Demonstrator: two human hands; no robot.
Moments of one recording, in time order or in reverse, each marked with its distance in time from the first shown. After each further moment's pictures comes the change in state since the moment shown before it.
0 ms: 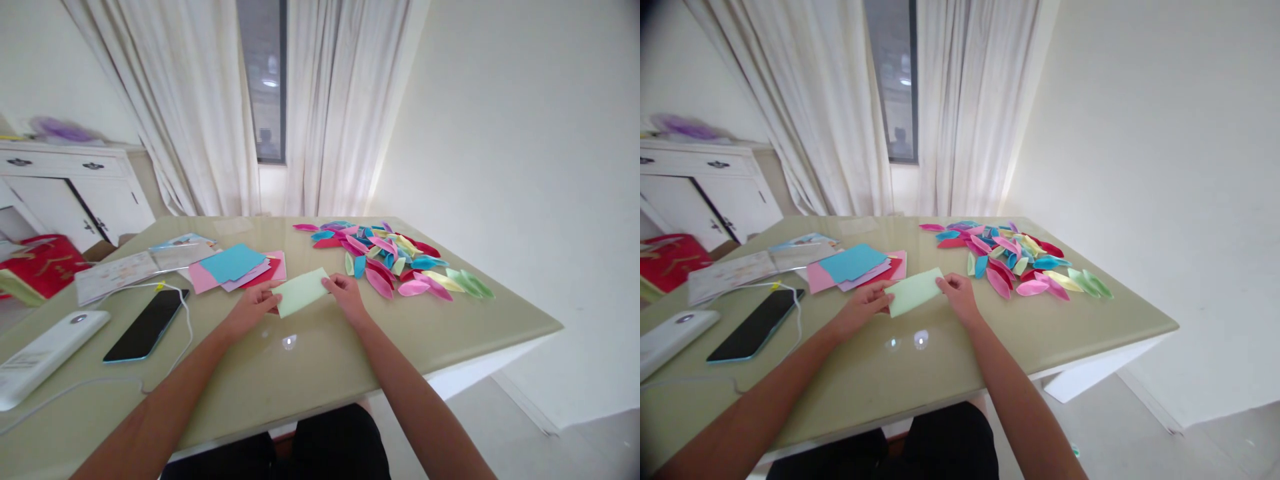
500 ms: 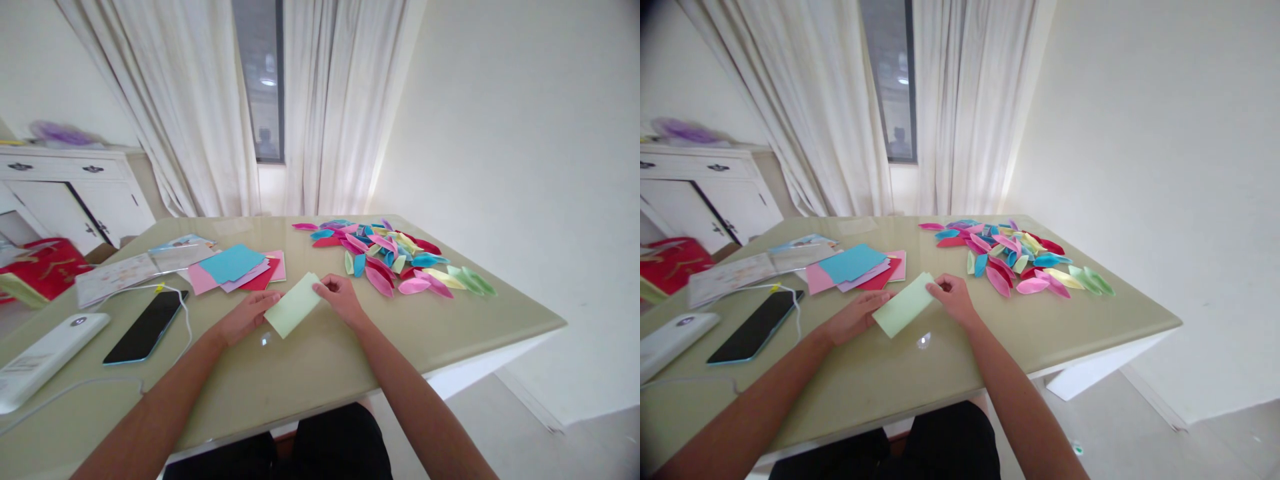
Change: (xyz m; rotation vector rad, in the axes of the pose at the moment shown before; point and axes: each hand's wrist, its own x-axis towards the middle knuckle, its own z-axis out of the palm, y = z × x) left_hand -0.011 0.010 -0.001 -0.130 -0.142 -0.118; right_hand -0.006 -0.004 0.005 0.028 -0.107 -0.003
